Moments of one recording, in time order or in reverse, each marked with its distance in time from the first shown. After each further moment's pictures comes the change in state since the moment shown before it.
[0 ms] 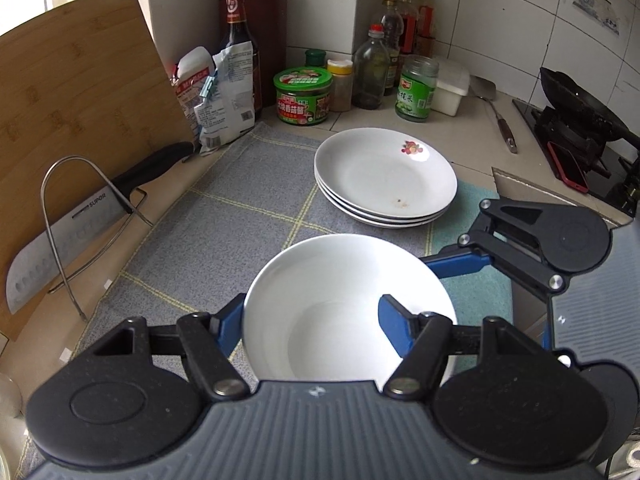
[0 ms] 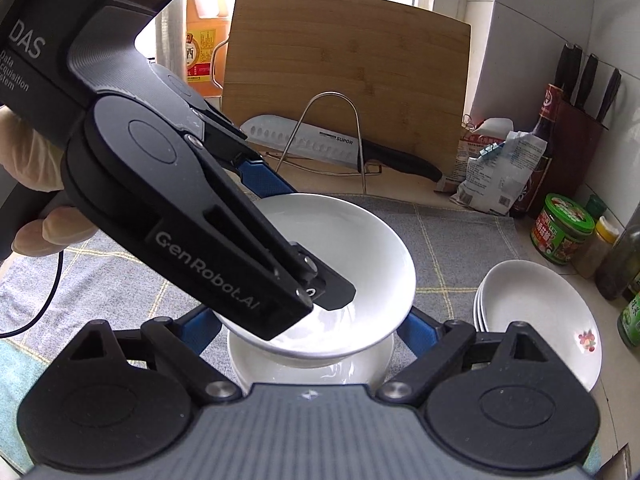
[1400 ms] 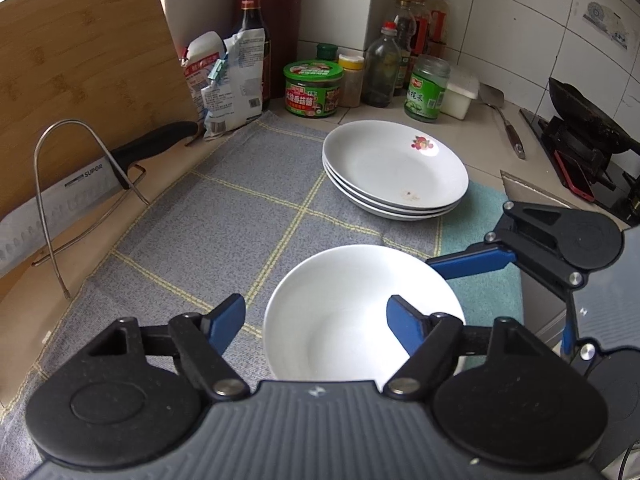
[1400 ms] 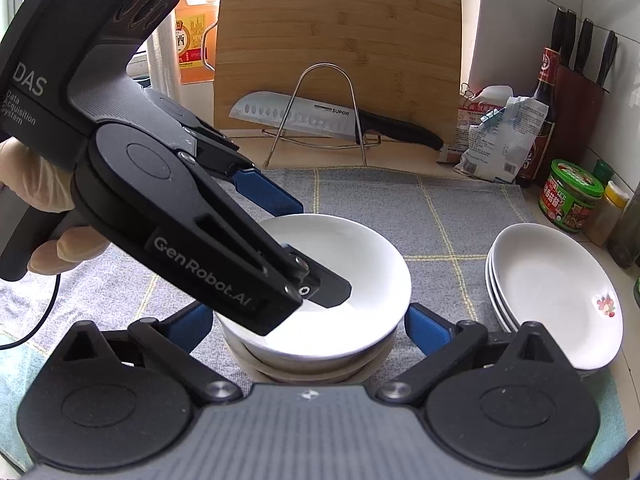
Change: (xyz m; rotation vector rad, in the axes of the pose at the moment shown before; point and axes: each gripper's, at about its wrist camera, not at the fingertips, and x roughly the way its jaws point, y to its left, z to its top) left arm 0.010 0.007 -0.018 -0.059 -0.040 0.004; right arm 0.006 -0.009 -0.015 0.041 0.016 0.024
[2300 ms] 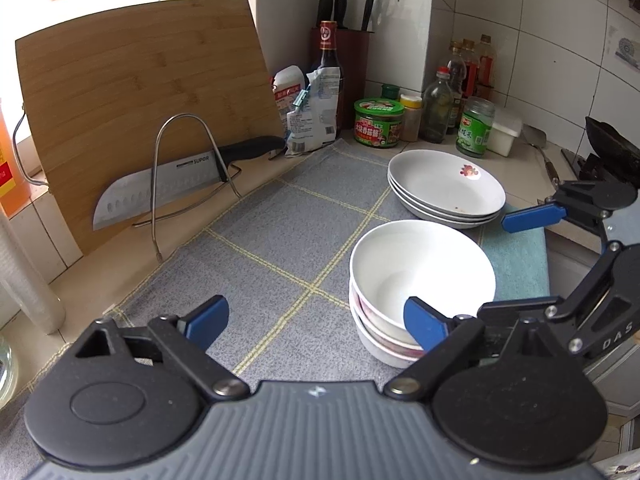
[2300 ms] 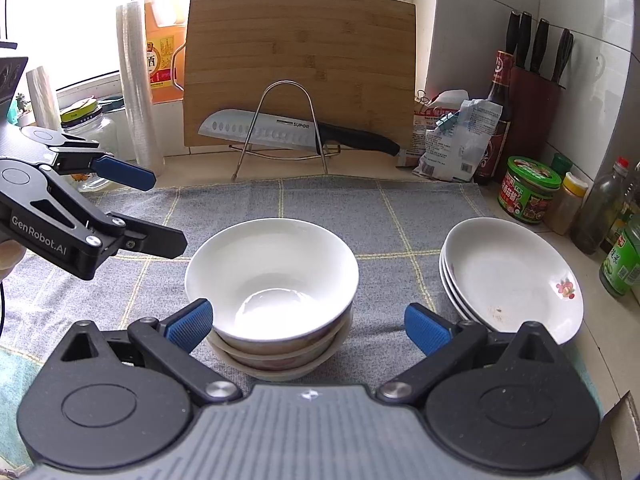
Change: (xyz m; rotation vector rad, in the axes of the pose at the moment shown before) left arm -0.064 0.018 -0.058 -0.082 -0.132 0.157; right arm -0.028 -0.002 -0.005 0.037 -0.041 -0.089
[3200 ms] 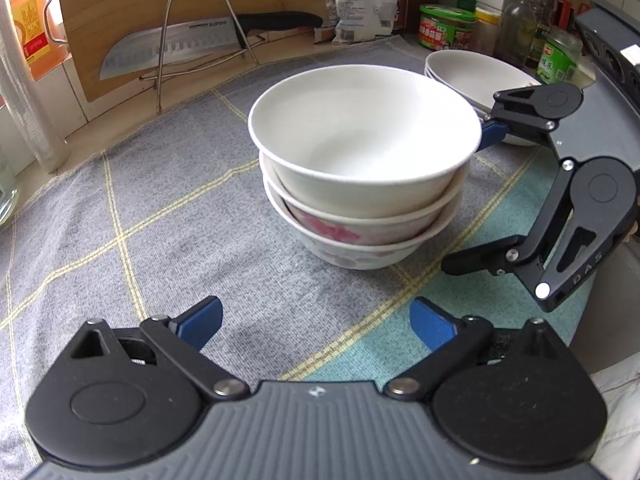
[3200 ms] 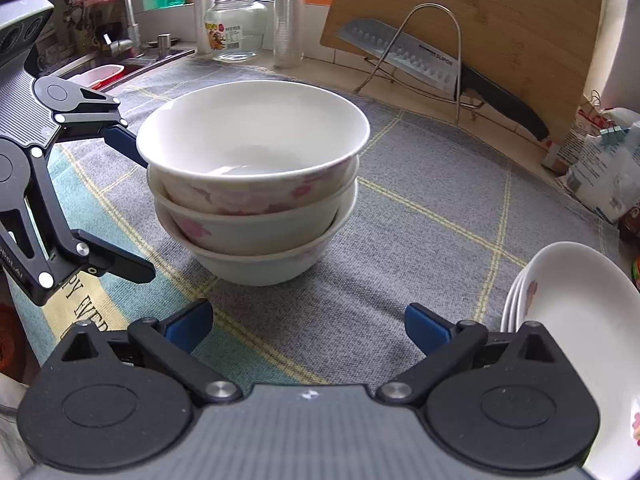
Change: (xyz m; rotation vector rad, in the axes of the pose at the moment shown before) left arm 0.061 -0.106 -0.044 -0.242 0.249 0.284; right arm 0.093 -0.074 -0.027 -0.501 0.144 0.485
